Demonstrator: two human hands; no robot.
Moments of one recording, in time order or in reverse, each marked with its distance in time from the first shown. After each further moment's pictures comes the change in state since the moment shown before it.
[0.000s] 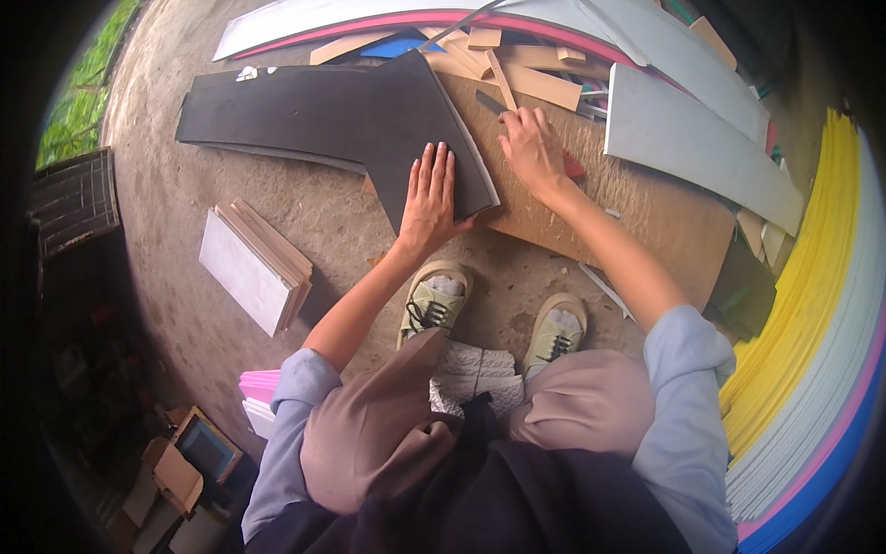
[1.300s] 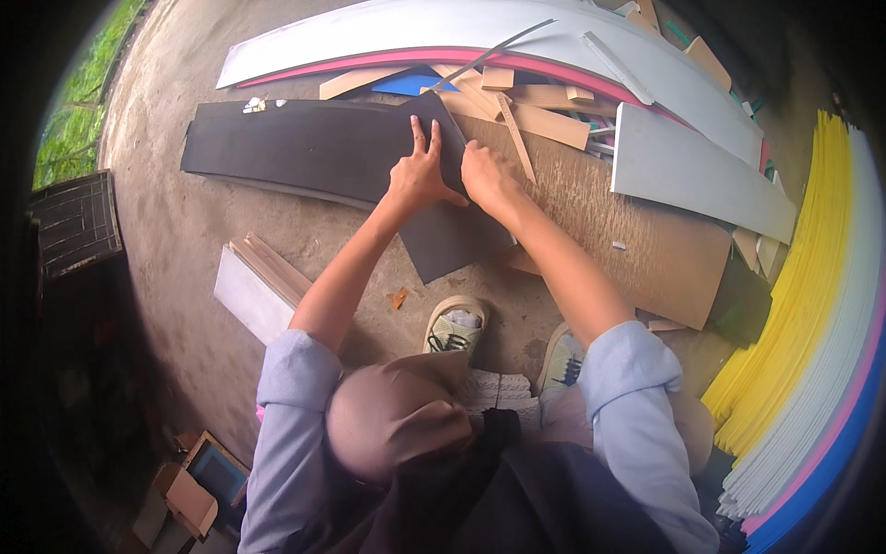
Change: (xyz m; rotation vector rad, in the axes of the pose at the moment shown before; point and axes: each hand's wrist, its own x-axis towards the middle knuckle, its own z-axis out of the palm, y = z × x) left_hand 0.101 -0.074 -0.036 -0.091 -0.286 -0.222; right_hand 0.067 -0.066 0.010 -0.003 -0.402 0.307
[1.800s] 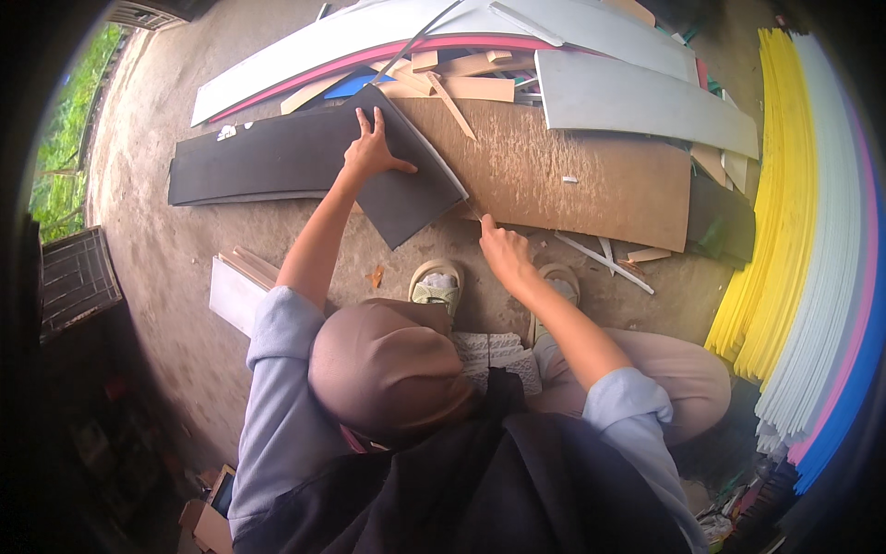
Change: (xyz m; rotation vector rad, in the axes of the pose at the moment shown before) left_hand -0.004 0.004 0.004 0.118 -0.021 -0.019; right_hand -0.195 0.062 0.076 -0.069 0.099 0.087
